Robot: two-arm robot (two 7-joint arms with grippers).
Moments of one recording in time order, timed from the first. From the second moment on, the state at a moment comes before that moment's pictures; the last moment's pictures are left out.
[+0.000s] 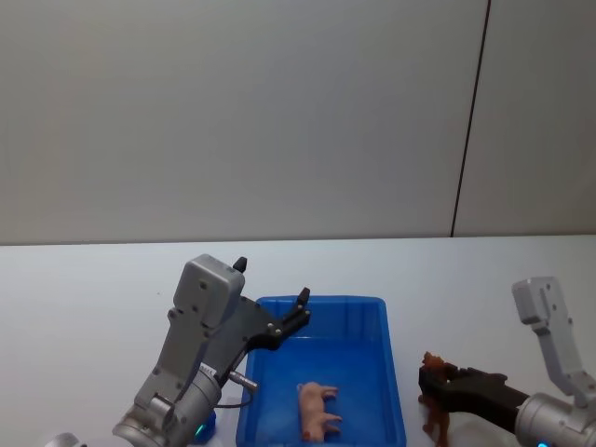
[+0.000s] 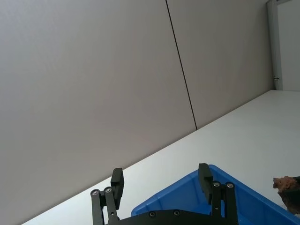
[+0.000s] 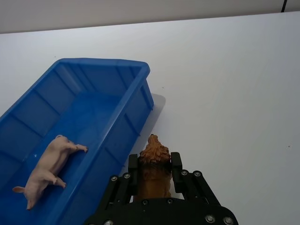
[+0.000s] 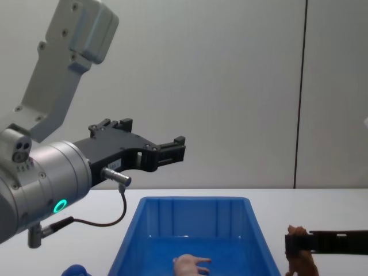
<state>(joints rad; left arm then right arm) -0.24 0.38 0.45 -1.63 -0.20 0.01 -0.01 0.21 0.25 -0.24 -1.48 0.44 0.52 0.24</state>
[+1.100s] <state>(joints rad) -0.24 0.38 0.45 -1.63 -0.20 0.01 -0.01 0.31 0.19 -0.28 -1.56 0.38 0.40 0.32</state>
